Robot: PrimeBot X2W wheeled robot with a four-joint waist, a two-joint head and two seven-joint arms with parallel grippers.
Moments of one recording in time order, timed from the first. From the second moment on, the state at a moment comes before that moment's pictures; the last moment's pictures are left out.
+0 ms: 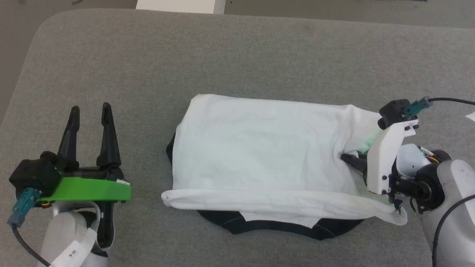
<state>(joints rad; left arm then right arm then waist) -0.21 0.16 0.06 0.02 -0.35 -0.12 -0.26 -0.43 -0.28 0.19 0.24 0.63 0.13 0.90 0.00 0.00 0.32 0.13</state>
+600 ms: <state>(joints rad) -0.19 0.16 0.05 0.03 -0.35 -0.12 -0.26 -0.32 -0.38 -0.18 0.18 0.44 0.13 1.01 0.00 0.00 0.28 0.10</state>
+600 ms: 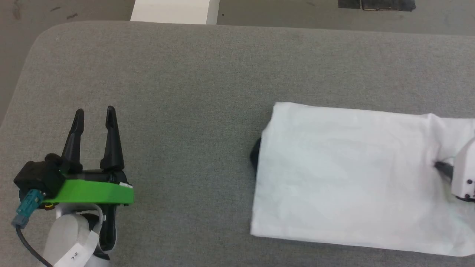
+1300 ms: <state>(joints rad) -0.13 0.15 0.04 0.05 -0.35 -0.12 -0.26 -0.37 -0.39 0.08 -0.14 0.43 0.13 1.25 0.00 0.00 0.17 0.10</state>
